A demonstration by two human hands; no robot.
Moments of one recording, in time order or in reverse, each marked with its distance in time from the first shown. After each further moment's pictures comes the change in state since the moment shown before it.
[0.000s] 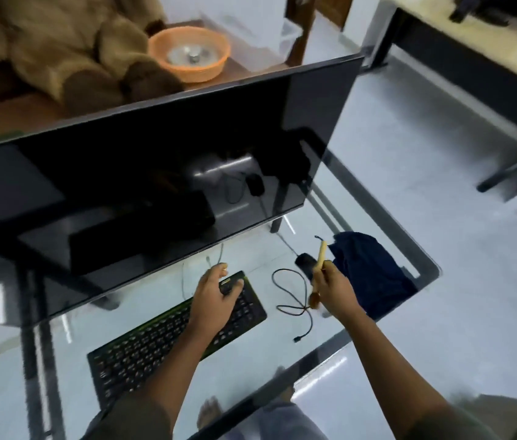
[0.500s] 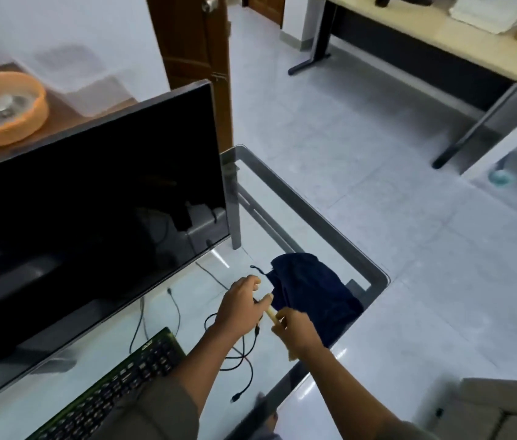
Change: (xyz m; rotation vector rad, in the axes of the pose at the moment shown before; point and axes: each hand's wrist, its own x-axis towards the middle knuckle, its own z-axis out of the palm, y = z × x) left_hand 0.080 0.145 0.185 0.204 -0.384 0.133; right_hand 0.060 0.104 -0.038 -0.213 -0.193 0.174
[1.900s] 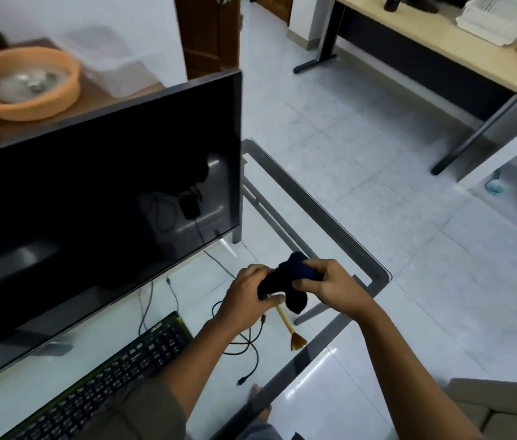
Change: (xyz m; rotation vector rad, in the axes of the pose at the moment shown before) left_hand -0.023 0.005 -0.026 -0.154 -0.029 0.206; right_hand -0.051 -0.063 -0.133 0.404 -0.097 -0.312
